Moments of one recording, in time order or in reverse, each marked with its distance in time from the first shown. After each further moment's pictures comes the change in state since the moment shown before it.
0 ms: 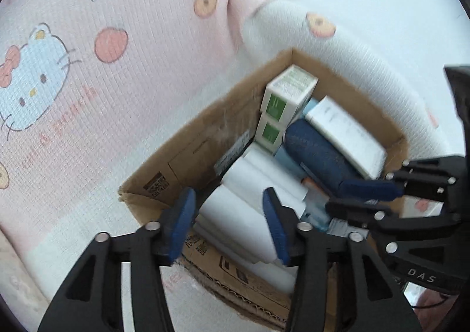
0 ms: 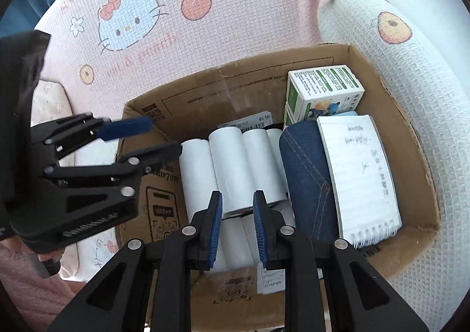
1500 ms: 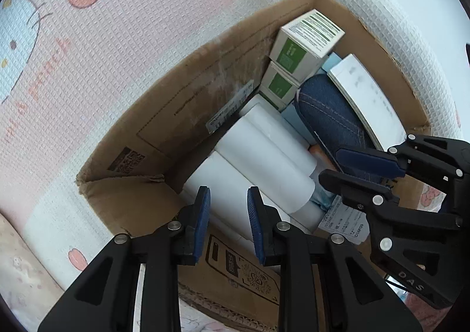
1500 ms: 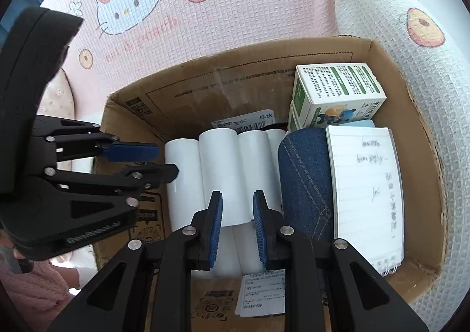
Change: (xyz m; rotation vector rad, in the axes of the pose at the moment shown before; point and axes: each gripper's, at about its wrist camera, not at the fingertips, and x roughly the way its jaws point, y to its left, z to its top) left arm 0.059 -0.006 0.022 -0.026 0.378 -0.014; right arm 0.019 -0.035 0.014 -0.081 0.097 0.049
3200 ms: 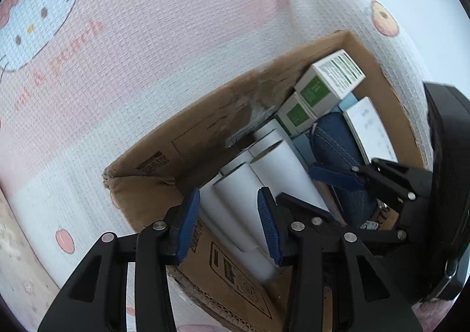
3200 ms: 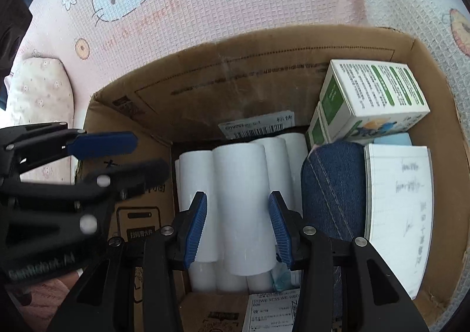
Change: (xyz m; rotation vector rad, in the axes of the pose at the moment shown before) left arm -0.007 0.015 0.000 -0.200 -0.069 -0.008; right arm 0.054 0.019 0.038 -0.059 0.090 0.041
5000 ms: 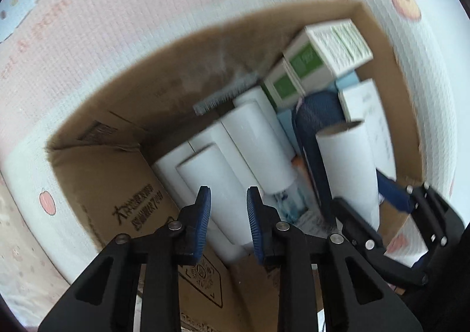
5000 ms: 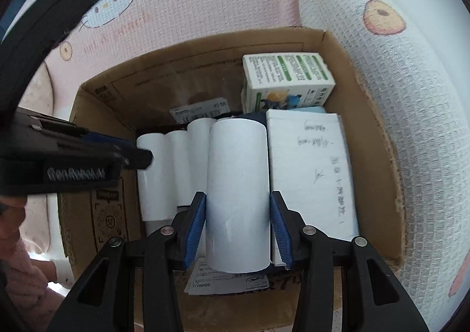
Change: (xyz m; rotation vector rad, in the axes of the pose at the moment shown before) left arm 0.026 -0.029 0.015 -0.089 0.248 0.001; right arm -0.039 -0.032 -0.026 -0.042 -0.037 -0.147
